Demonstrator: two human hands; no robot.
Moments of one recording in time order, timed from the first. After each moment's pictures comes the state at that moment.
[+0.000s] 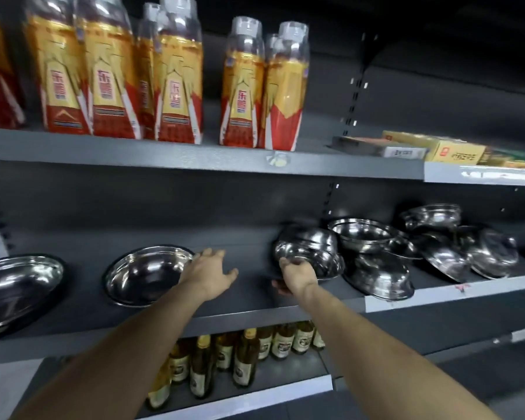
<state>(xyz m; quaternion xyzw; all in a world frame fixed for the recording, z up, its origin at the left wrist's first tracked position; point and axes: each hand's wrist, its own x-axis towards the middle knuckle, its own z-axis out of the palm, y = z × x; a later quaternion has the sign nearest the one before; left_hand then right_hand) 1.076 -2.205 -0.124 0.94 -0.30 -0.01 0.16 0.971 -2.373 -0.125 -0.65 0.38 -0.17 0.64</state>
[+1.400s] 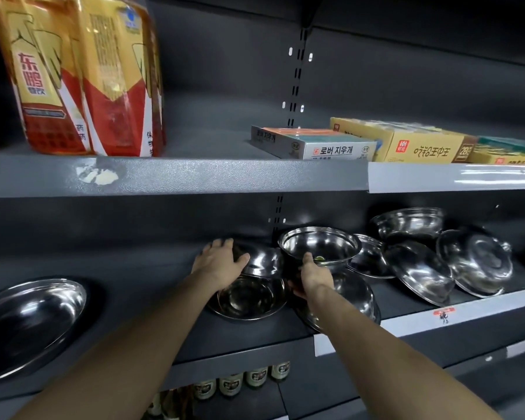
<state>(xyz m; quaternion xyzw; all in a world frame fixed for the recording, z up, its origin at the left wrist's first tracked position) 1.091 -2.459 -0.123 0.94 -0.30 -0.02 0.18 0.965 -2.618 -0.142 -0.57 0.47 -0.22 0.64</state>
